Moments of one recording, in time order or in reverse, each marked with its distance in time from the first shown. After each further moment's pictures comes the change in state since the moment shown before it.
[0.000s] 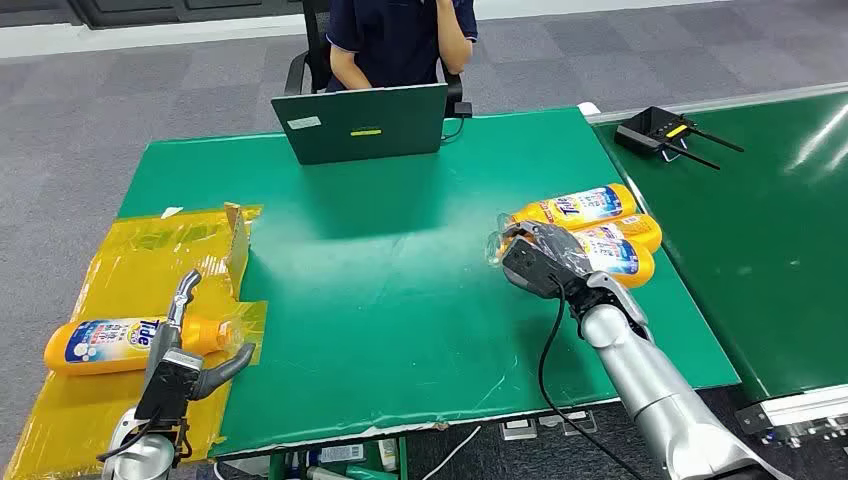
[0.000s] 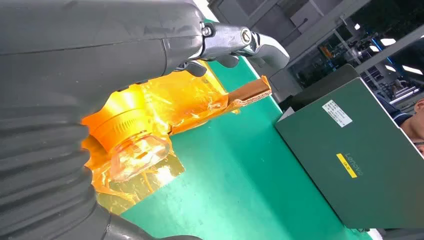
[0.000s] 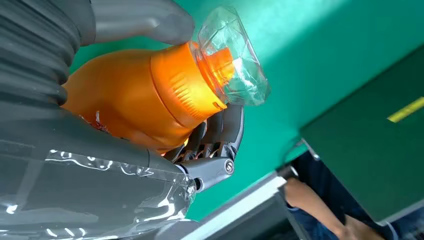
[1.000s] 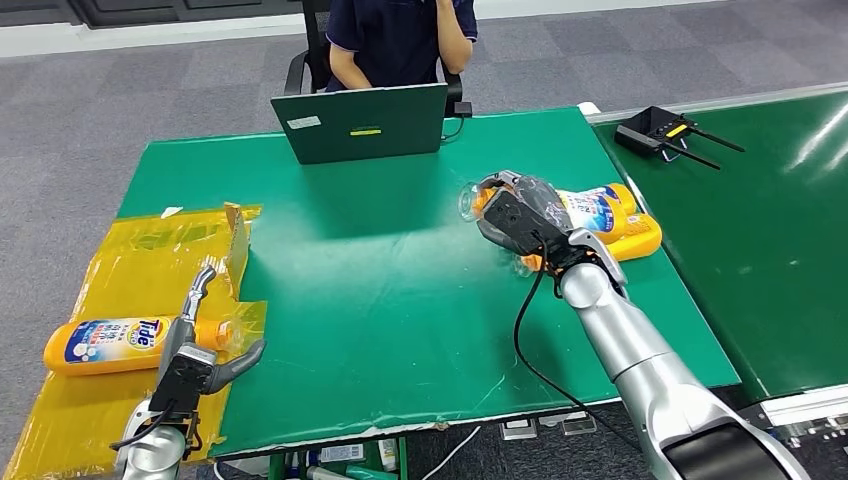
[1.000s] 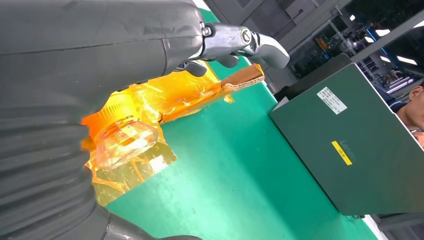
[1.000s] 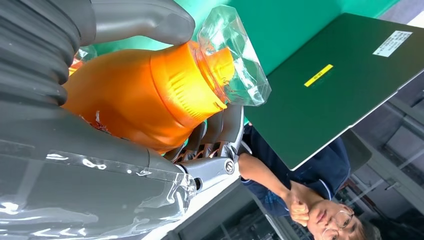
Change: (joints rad) left arm -0.031 0.010 -0.041 0.054 0.003 0.017 -0.011; right arm -0.132 0.070 0.047 0.019 -0.075 -0.030 0.000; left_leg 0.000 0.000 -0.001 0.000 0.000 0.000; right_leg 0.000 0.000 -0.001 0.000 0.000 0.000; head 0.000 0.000
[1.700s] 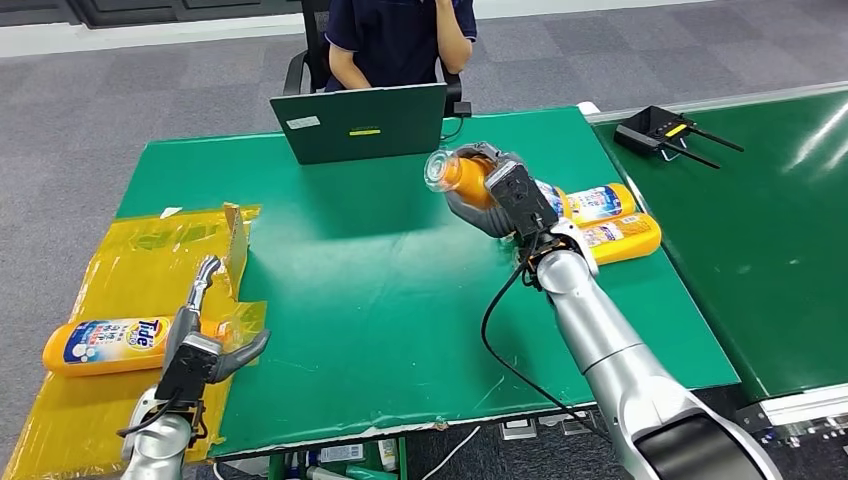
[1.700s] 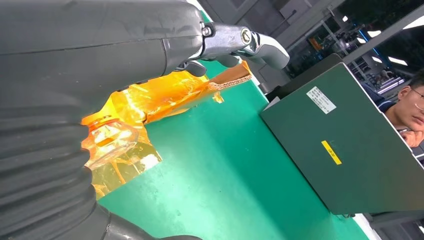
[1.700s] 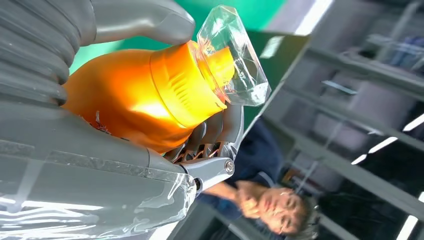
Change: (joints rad) left arm -0.043 0.005 -0.026 0.032 0.006 0.015 0.001; right arm -0.026 0.119 -0.023 0.004 -0.240 -0.019 -0.139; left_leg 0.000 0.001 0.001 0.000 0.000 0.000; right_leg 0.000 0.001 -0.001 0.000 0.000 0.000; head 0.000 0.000
